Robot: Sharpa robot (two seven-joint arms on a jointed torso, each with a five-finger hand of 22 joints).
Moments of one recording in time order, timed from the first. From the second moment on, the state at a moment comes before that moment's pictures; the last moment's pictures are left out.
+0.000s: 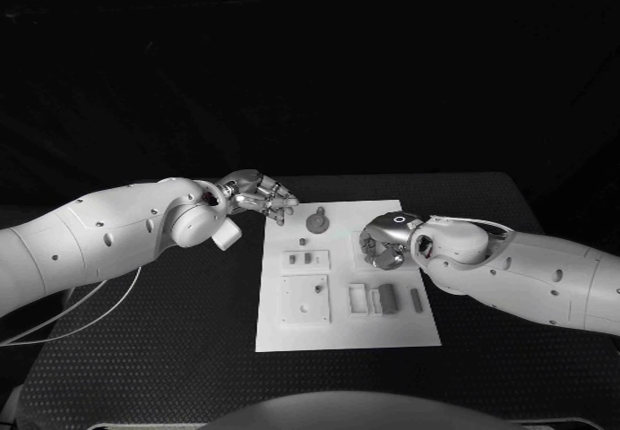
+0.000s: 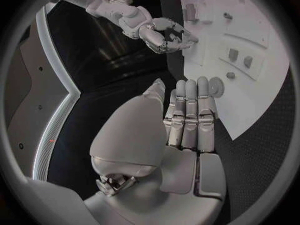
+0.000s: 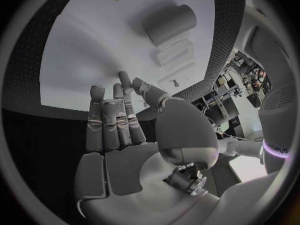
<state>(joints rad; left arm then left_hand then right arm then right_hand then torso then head) 1.23 -0.73 -0.09 1.23 -0.42 0.04 0.06 1.51 -0.06 0.13 0.29 0.05 0.88 0.17 0.23 0.66 1.20 0.09 0.07 0.53 1.00 0.04 0.53 0.90 0.05 1.10 -0.06 0.07 1.12 1.19 -0.67 -0.23 1.35 -1.72 -0.16 -0.10 1.10 -0.10 0.68 -0.27 0.08 0.93 0.15 0.29 0.56 1.10 0.10 0.27 0.21 1.10 0.00 1.39 0.70 0.25 1.02 0.06 0.73 1.31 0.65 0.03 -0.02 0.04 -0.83</state>
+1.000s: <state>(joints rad) 1.23 -0.73 -0.09 1.23 -0.42 0.05 0.06 1.50 -0.06 0.13 0.29 0.05 0.88 0.17 0.22 0.66 1.19 0.09 0.07 0.53 1.00 0.04 0.53 0.90 0.04 1.10 -0.06 0.07 1.12 1.17 -0.66 -0.23 1.34 -1.75 -0.24 -0.12 1.15 -0.03 0.70 -0.29 0.07 0.99 0.12 0.33 0.55 1.18 0.07 0.28 0.26 1.12 -0.04 1.39 0.70 0.25 1.05 0.05 0.74 1.31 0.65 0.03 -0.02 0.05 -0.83</state>
